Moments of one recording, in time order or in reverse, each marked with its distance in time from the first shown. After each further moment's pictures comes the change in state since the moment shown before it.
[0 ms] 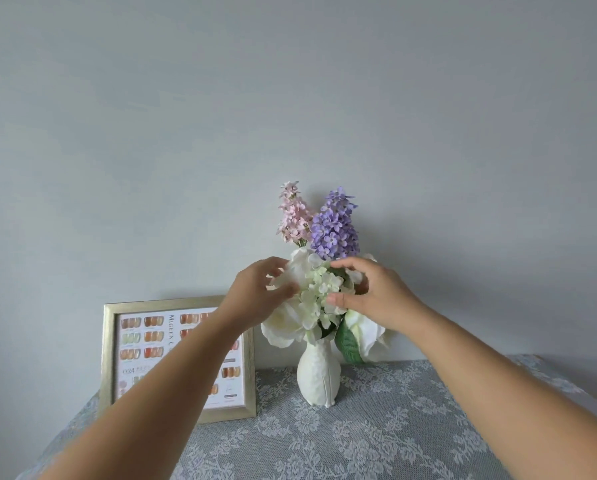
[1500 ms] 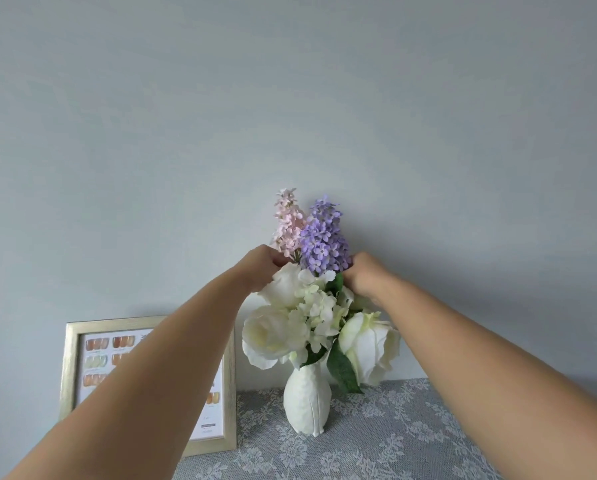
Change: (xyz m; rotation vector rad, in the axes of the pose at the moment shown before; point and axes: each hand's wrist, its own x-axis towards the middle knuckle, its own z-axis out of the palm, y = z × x) left_hand 0.096 0.015 0.015 0.138 -0.144 -0.169; right_hand 0.090 0.025 0.002 -0.171 0.054 0.463
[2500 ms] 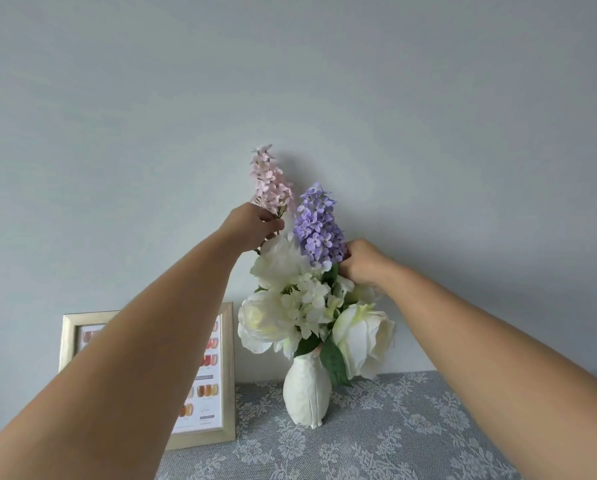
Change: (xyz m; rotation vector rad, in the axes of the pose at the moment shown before) left_hand 0.019 0.018 -0.041 0.018 0.181 0.034; right_hand 0.000 -0.005 -0.007 0.001 -0.054 -0.136
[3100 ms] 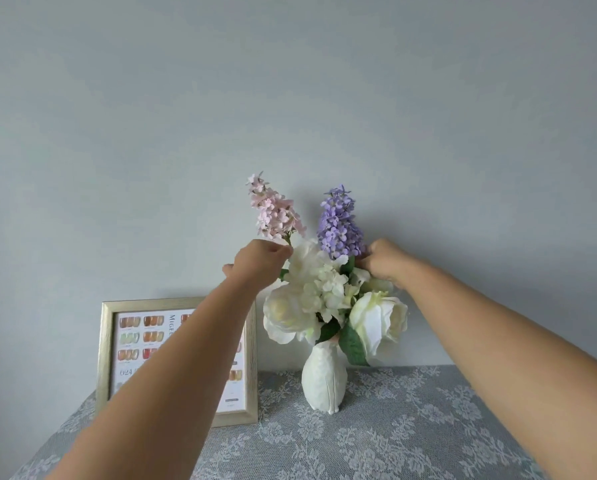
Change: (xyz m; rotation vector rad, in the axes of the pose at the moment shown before) left_hand -0.080 -0.016 0.008 -0.003 0.038 -0.242; right_hand -0.007 0.000 -0.003 -0.015 -0.029 0.073
